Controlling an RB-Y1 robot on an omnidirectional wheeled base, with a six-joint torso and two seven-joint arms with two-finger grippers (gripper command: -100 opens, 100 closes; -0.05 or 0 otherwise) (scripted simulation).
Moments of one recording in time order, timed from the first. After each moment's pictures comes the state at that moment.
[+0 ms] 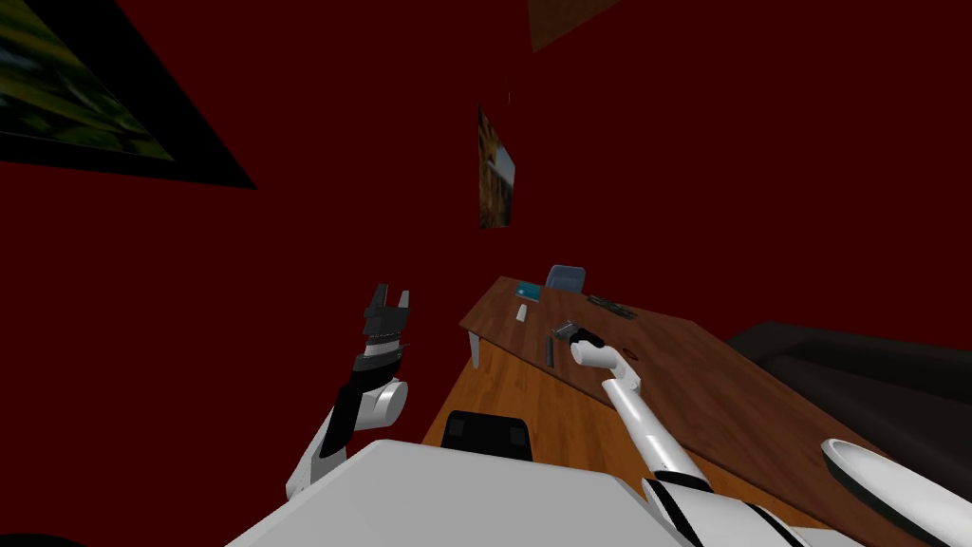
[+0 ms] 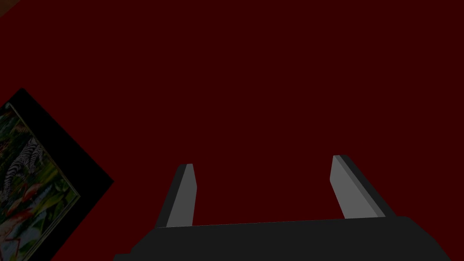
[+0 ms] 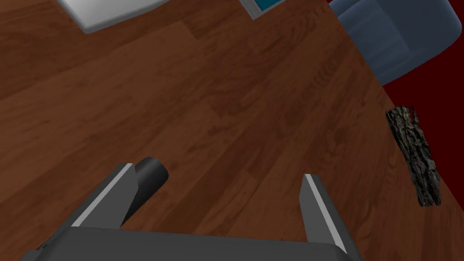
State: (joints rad) left arm 0.47 0.03 0.04 -2.26 0.12 -0.50 0.03; right arm -0.20 -0.43 -0.07 -1.29 -0.28 0.52 -1.01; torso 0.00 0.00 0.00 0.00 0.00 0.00
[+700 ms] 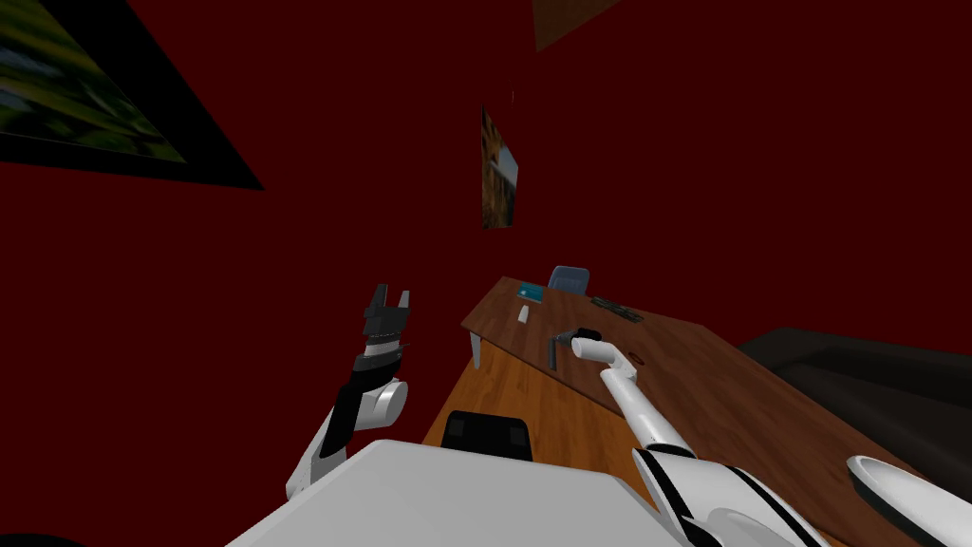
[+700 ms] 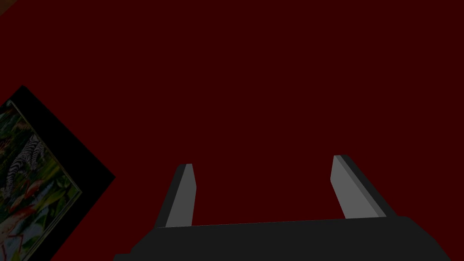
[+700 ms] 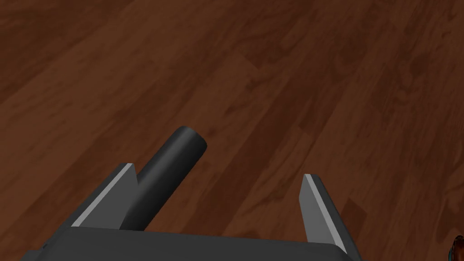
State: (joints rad) left arm 0.47 0.03 0.04 -2.26 0.12 -0.50 0.03; right arm -0.30 -0.47 -0.07 -1.10 -0.35 0.67 -1.17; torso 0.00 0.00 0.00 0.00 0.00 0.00
